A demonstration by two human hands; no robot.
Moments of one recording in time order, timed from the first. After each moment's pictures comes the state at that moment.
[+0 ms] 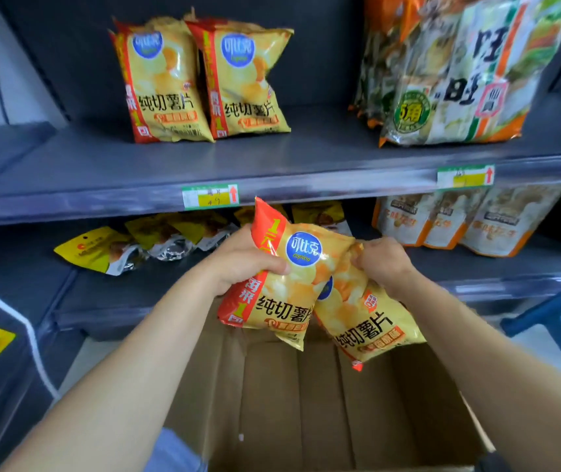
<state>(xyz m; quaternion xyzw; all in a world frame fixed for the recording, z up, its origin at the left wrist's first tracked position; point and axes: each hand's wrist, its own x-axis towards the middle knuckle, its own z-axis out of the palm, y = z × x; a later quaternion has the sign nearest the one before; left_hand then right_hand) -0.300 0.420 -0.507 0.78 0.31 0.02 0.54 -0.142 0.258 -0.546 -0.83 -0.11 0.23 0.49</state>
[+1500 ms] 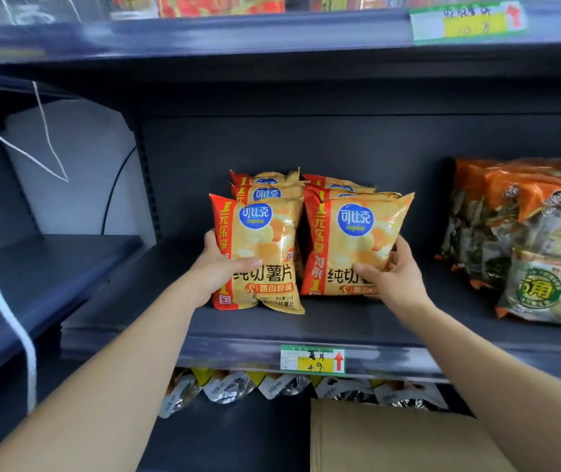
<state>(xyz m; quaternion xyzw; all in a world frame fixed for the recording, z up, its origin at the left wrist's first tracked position) -0.304 0.667 -0.396 0.71 0.33 0.27 0.56 -0.117 0.462 -0.416 -0.68 -0.30 0.10 0.66</state>
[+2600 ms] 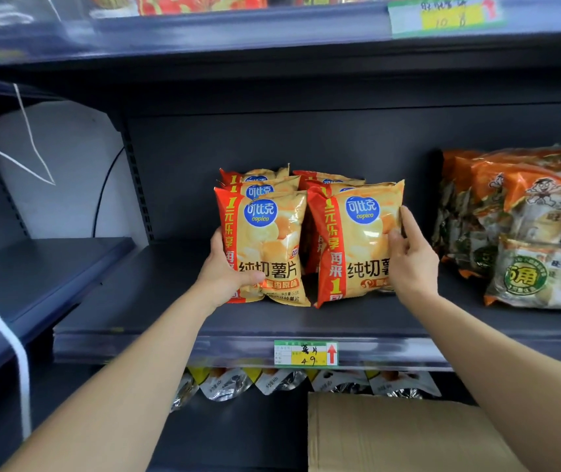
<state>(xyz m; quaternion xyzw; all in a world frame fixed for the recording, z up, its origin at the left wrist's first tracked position) -0.293 0.646 -0.409 0.77 0.32 0.30 0.46 -0.102 0.450 -0.409 -0.73 -0.25 -0.06 0.63</state>
